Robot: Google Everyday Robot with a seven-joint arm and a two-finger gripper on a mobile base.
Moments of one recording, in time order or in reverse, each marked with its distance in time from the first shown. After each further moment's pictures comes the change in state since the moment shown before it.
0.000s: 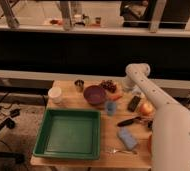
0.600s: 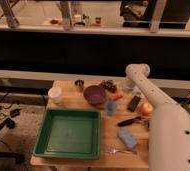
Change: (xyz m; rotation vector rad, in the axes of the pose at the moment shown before) arm 0.004 0.005 0.007 -0.026 0.003 -0.003
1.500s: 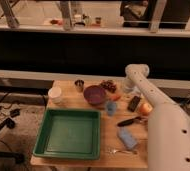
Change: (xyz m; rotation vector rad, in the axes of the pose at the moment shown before) arm -0.004 0.000 0.006 -0.018 -0.012 -0.030
